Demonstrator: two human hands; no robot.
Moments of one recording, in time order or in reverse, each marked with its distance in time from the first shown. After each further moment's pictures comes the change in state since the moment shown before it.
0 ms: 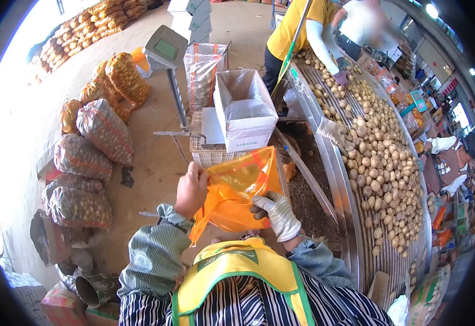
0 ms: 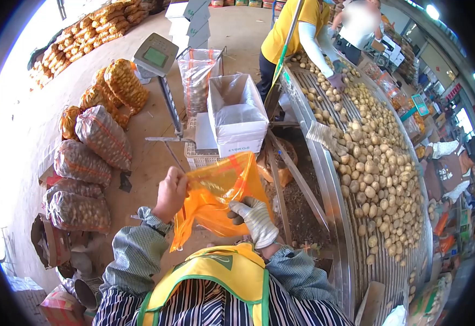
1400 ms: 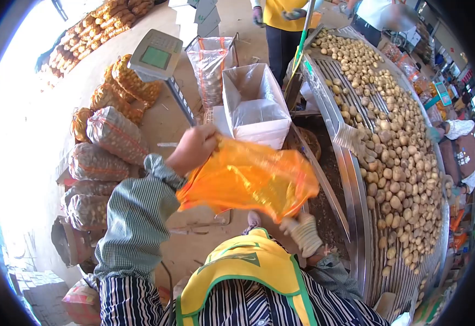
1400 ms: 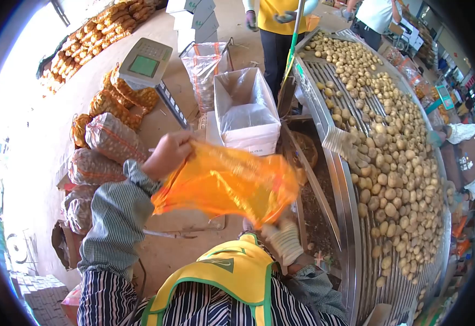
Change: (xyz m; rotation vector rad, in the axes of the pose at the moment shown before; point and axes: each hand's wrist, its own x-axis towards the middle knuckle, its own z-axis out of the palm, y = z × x) left_hand 0.169 0.070 -0.007 0.058 -0.387 0.114; right_hand 0.048 0.029 -0.090 -0.247 0.100 0.055
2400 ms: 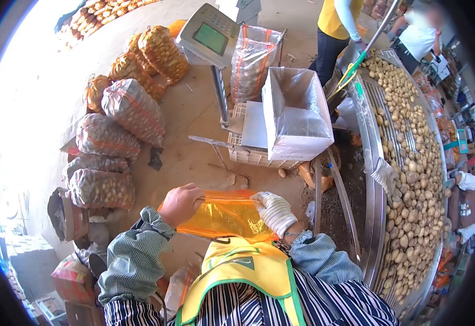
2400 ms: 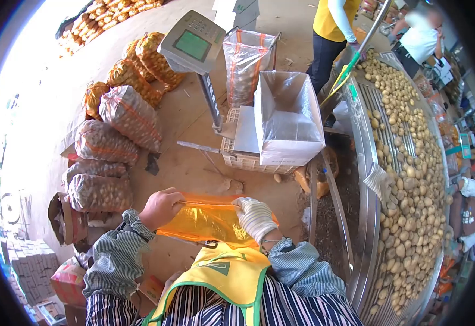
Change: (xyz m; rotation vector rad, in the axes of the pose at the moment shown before) left_hand -0.142 -0.131 -0.054 0.375 -0.062 -0.136; right_hand 0.123 -0.064 0.166 -0.673 -0.268 -0.553
